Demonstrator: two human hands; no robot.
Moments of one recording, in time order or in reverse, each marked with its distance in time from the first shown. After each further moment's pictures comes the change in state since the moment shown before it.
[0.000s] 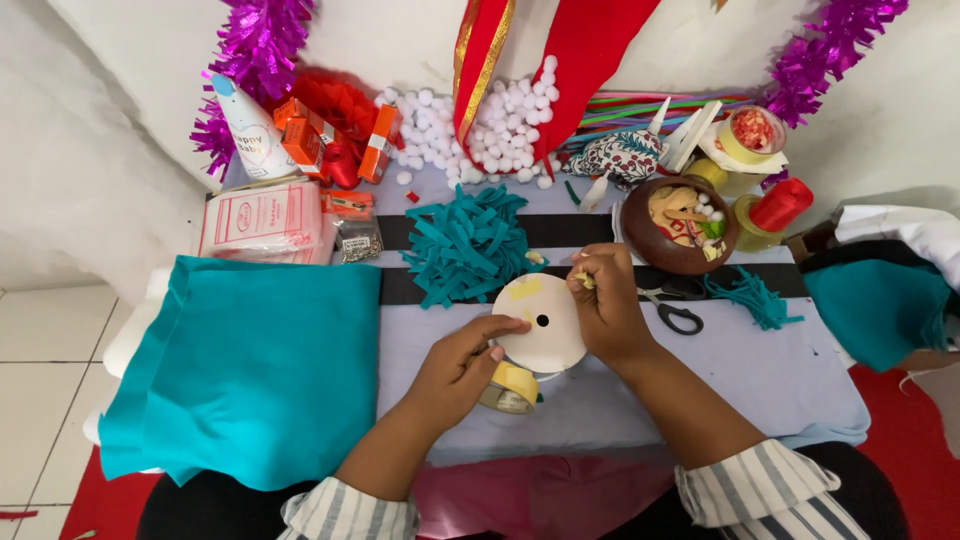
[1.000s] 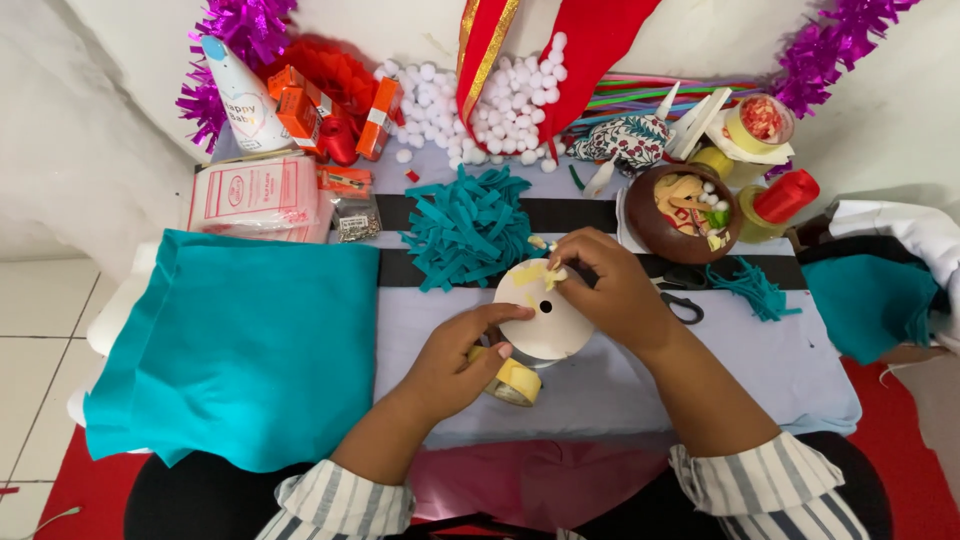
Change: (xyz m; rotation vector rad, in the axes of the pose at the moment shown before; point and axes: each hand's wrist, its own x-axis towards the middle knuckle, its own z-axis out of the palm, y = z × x) left_hand -0.002 0.006 -0.001 0.075 0.012 0.043; right_hand 0.028 -0.040 -0.015 -0.051 -0.233 0.201
